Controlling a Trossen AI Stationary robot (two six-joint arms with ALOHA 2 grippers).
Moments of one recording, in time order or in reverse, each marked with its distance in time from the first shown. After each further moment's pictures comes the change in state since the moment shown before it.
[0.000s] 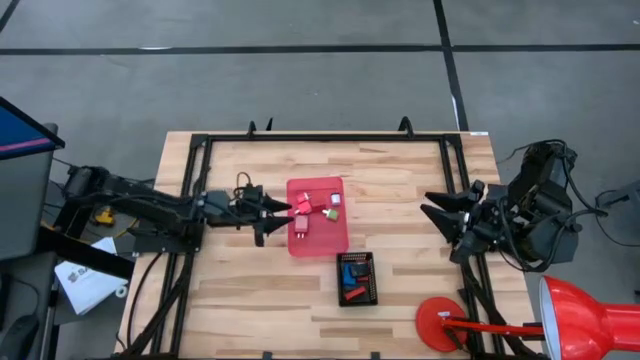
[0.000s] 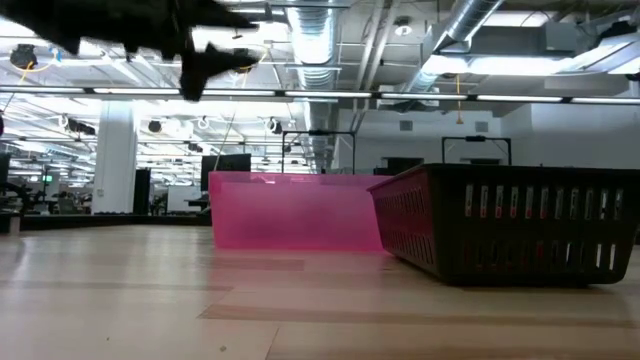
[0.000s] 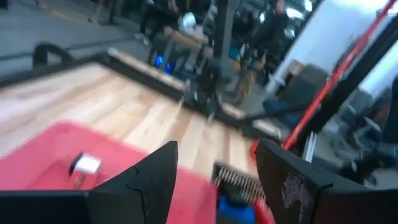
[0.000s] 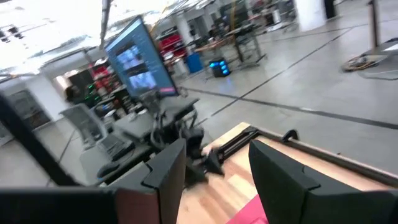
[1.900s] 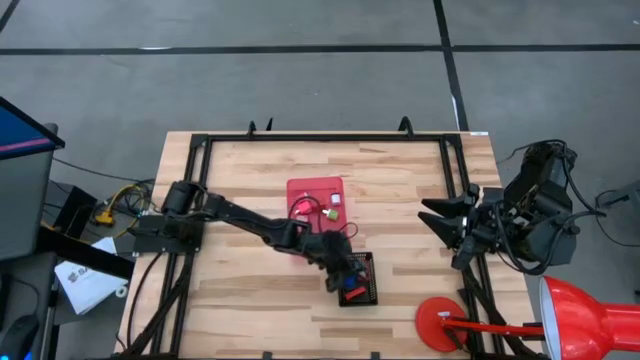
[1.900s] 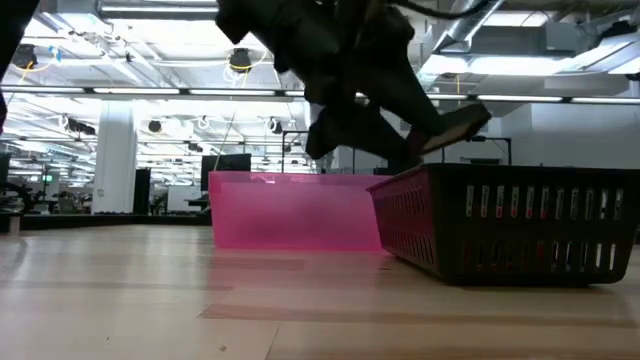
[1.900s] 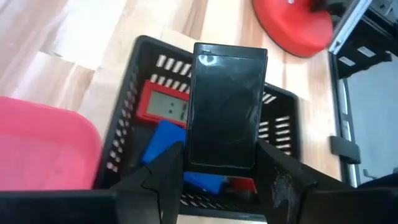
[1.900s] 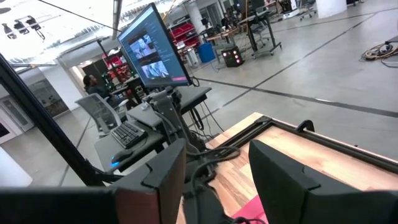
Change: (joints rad) left arm -0.098 0.950 0.931 -0.651 0.297 -0.104; right arm 0.000 0.001 0.000 -0.033 -0.077 0.042
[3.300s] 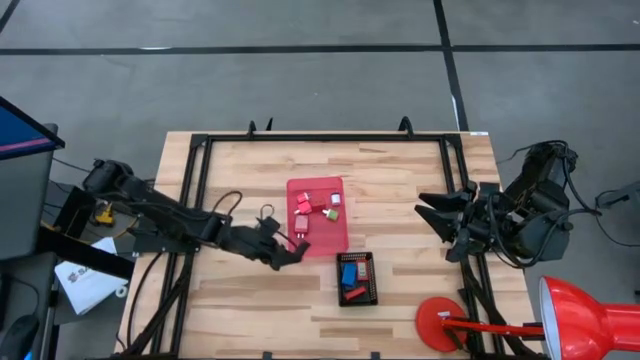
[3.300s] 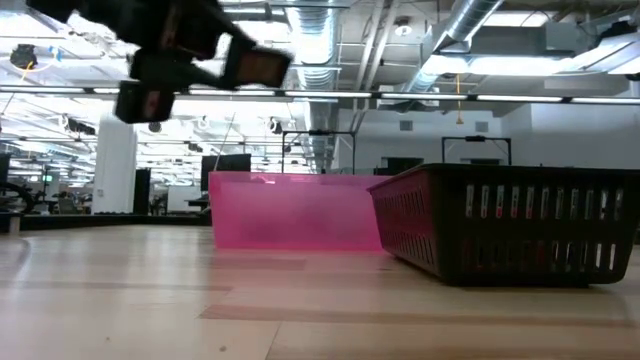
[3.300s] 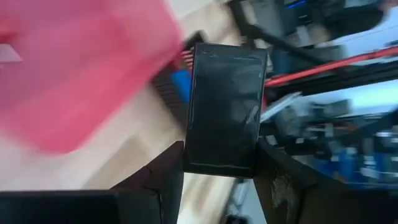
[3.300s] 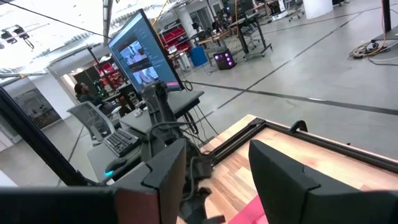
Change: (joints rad) left arm -0.146 -0.696 -0.705 0.256 -0.264 -0.724; right arm -0.046 0.000 0.000 0.000 -0.005 0.026
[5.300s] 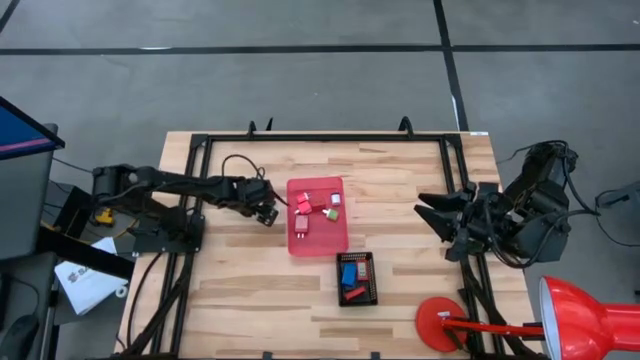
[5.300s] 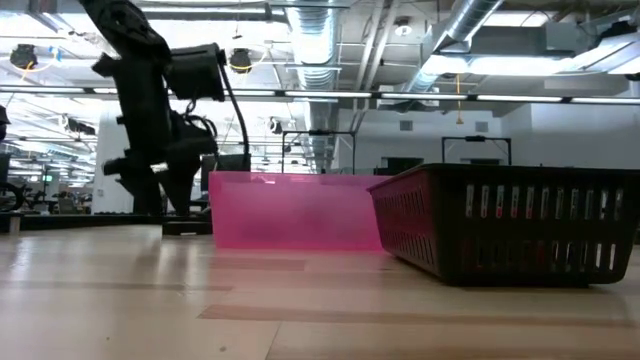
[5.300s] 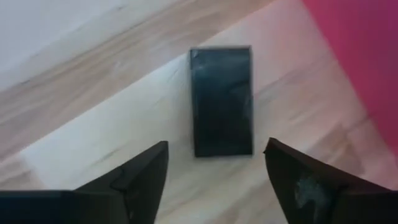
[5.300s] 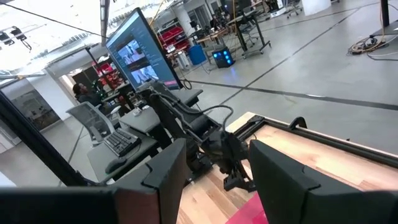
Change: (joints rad) left arm 0.574 0.097 -0.002 -0.690 0.043 0.471; right arm -0.001 -0.001 0.000 -0.035 0.000 0.052
